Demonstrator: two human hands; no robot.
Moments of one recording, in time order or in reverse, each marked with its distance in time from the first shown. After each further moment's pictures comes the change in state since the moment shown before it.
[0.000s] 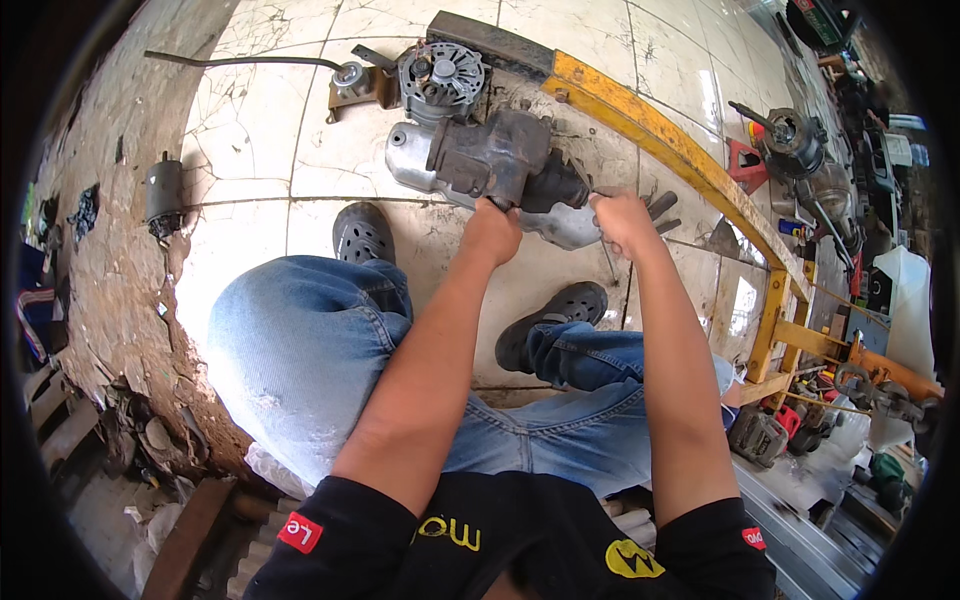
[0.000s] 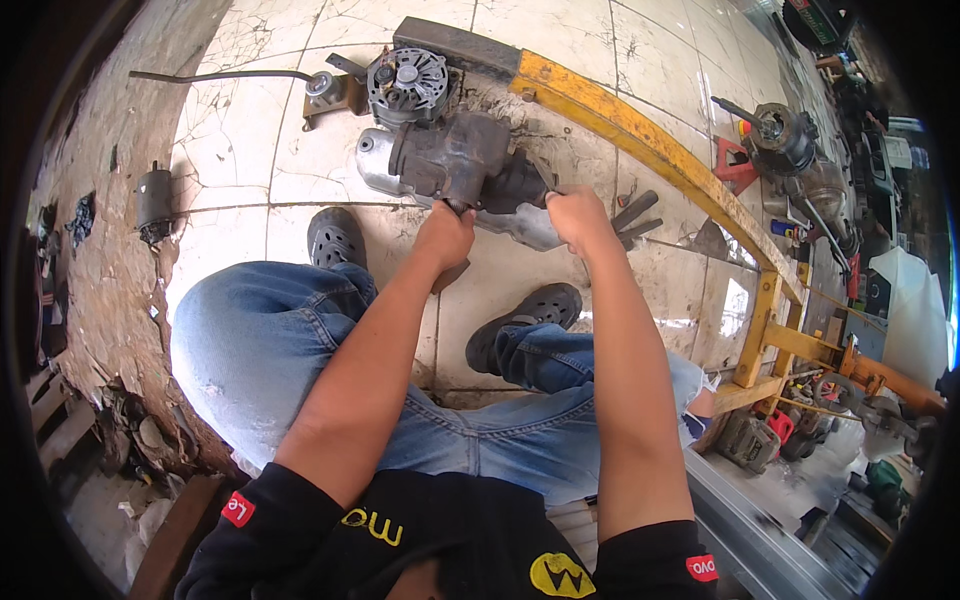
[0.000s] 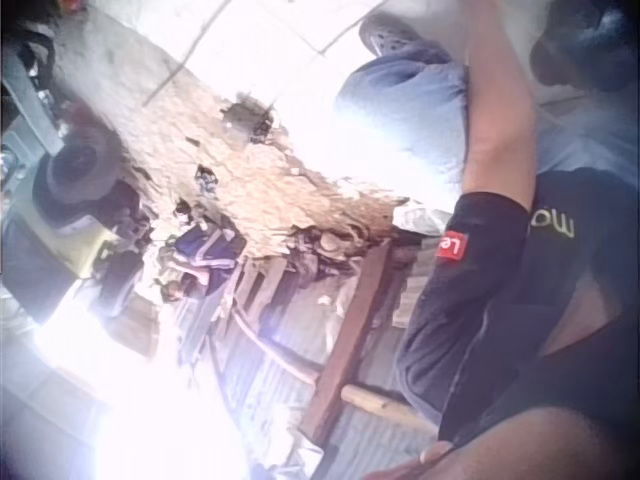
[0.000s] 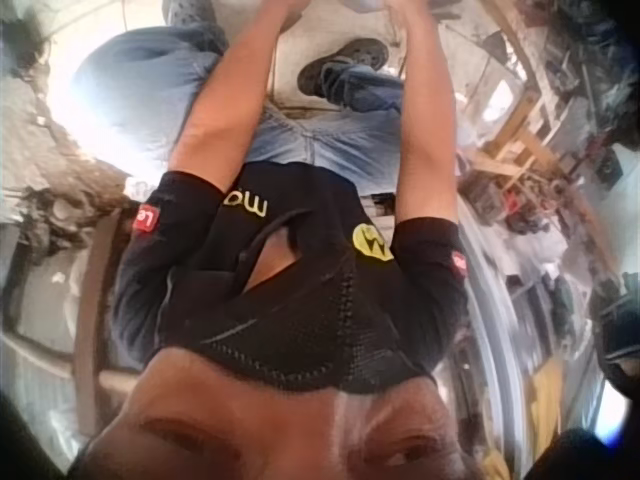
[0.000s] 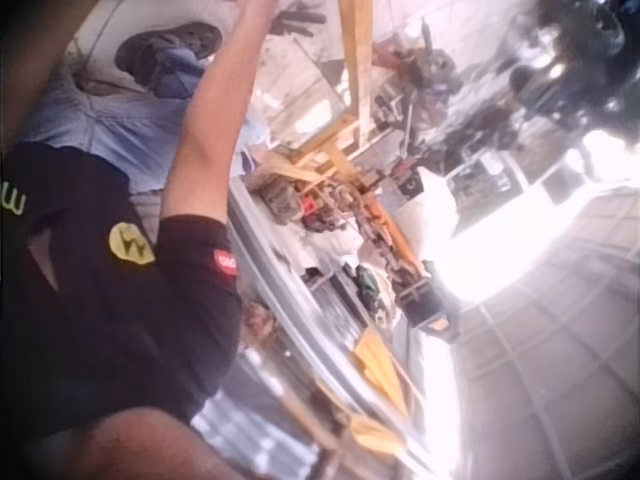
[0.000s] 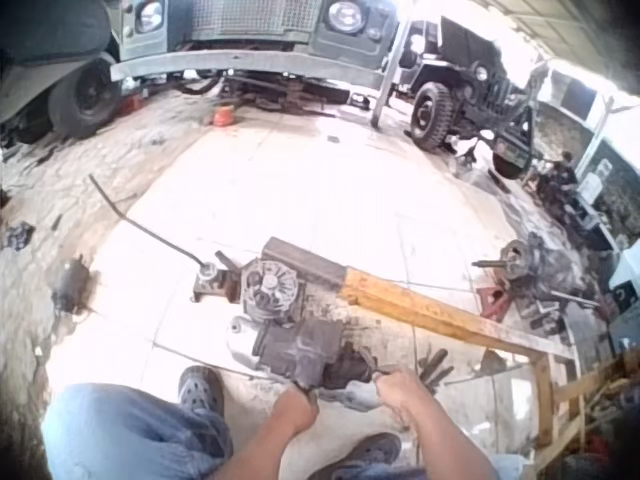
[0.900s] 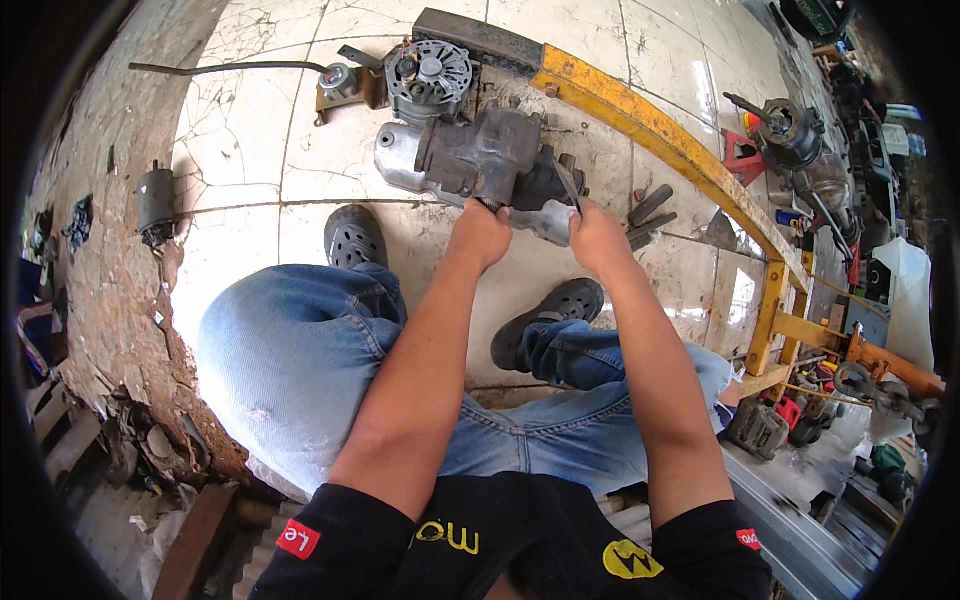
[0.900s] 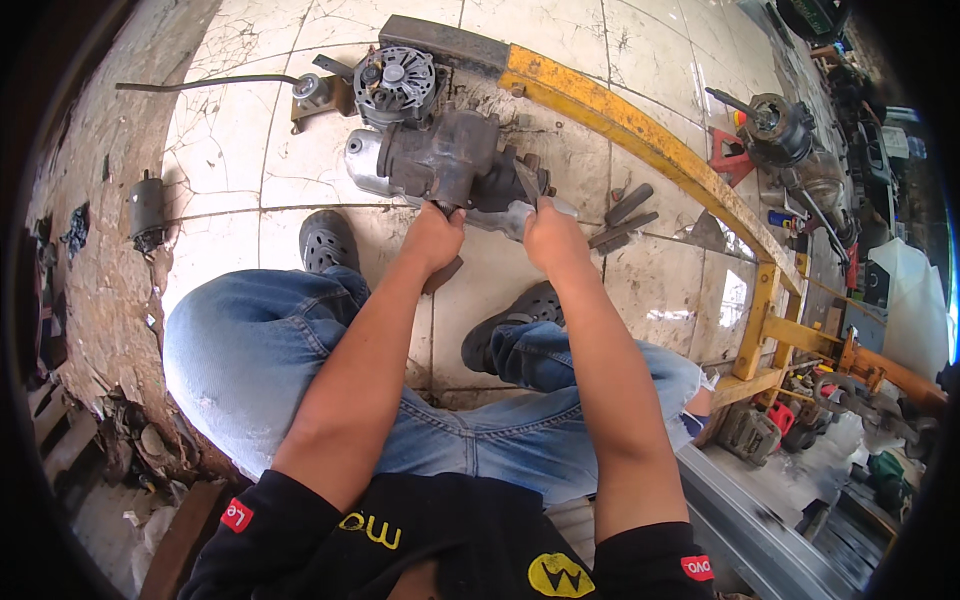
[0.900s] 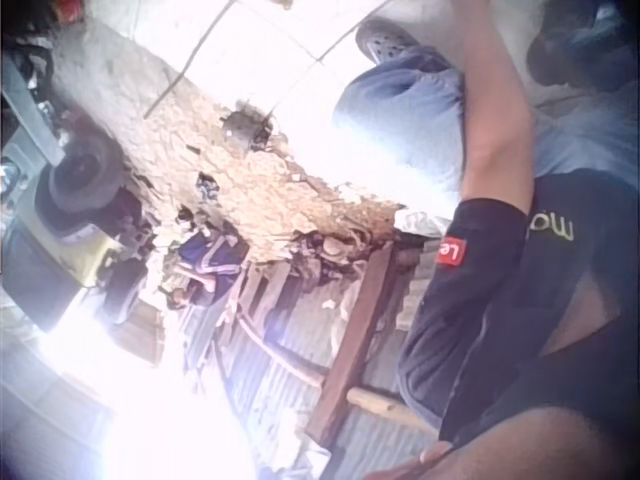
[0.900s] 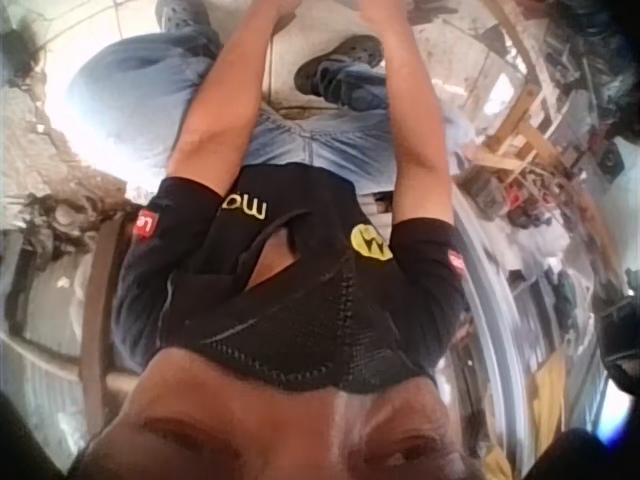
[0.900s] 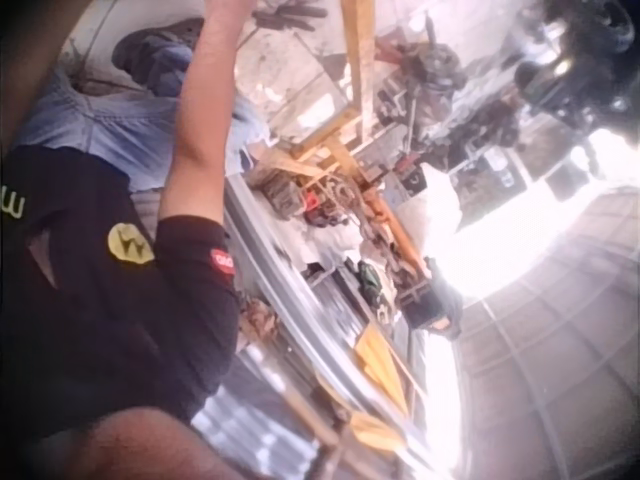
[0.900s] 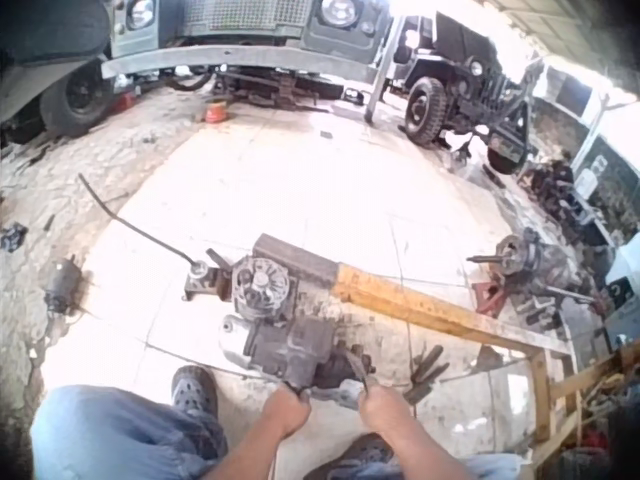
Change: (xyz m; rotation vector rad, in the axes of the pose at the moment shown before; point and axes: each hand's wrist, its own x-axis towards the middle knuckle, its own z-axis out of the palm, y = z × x) left_hand -0.005 0.001 -0.006 -0.011 0.034 0.039; right_hand -0.004 0.031 0.034 -0.463 0.209 -0.303
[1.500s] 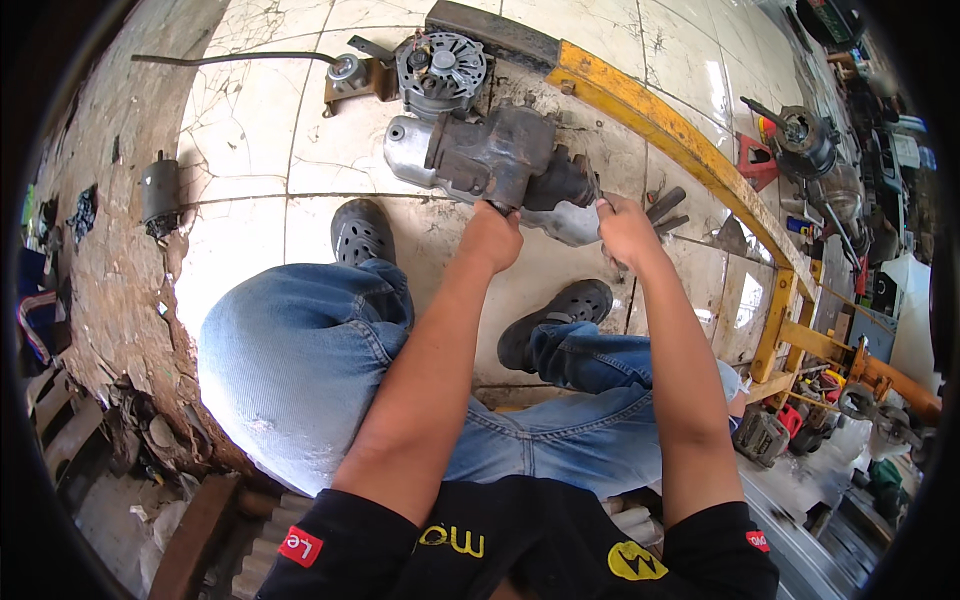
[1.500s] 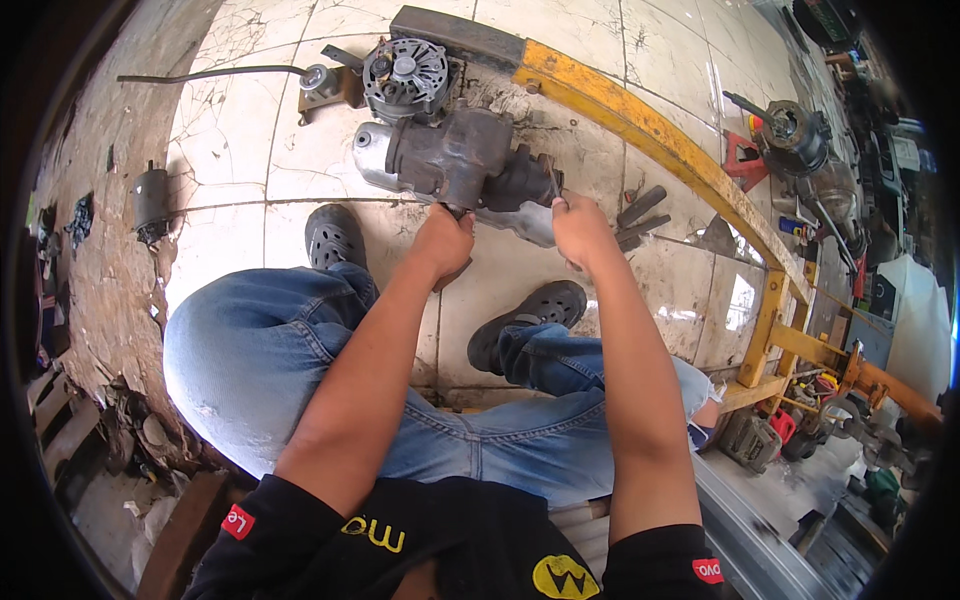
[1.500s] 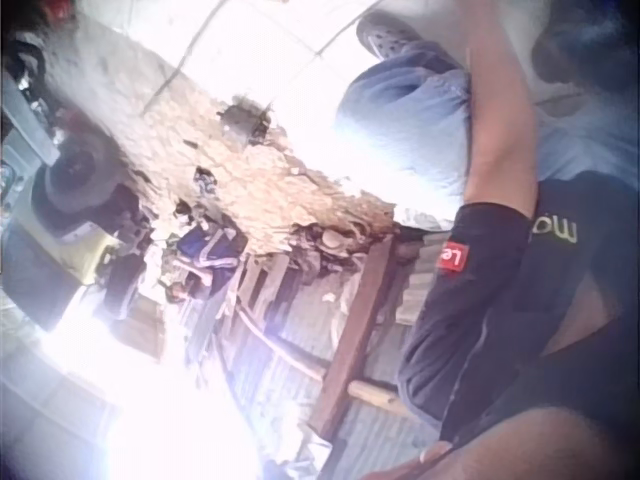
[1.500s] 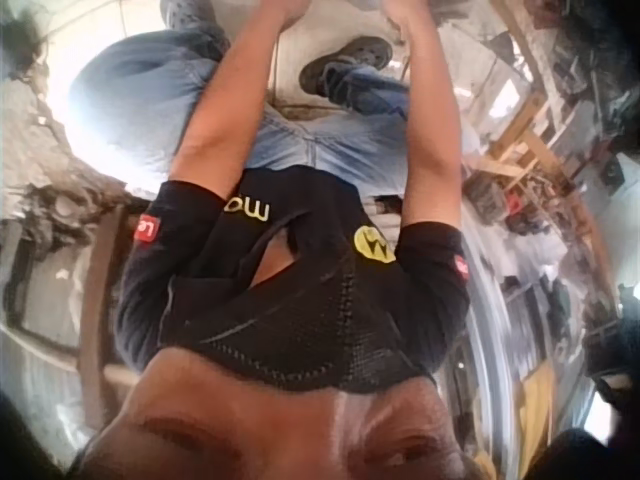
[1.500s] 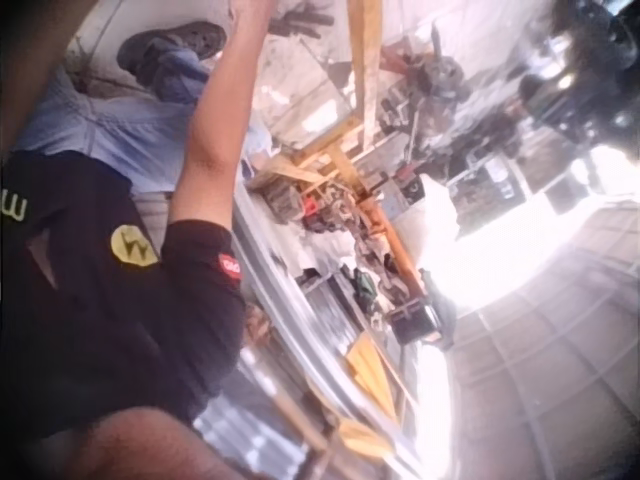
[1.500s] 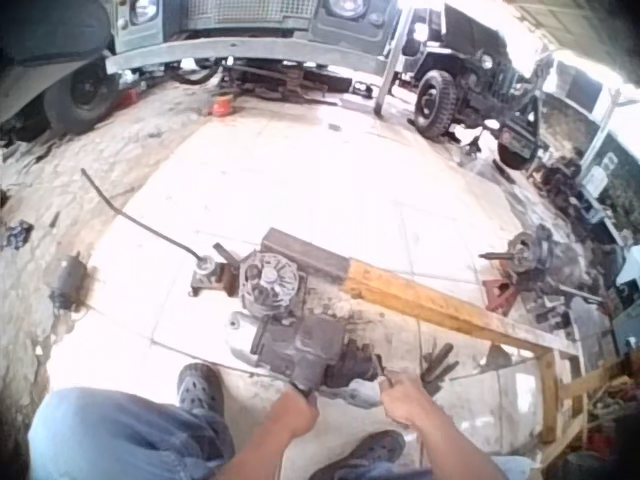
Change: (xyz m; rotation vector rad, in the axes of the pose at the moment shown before) left_hand -0.002 -0.001 0.004 0.017 0.009 -0.007; right_hand 0.012 -0.001 -0.027 0.477 -0.196 0.205
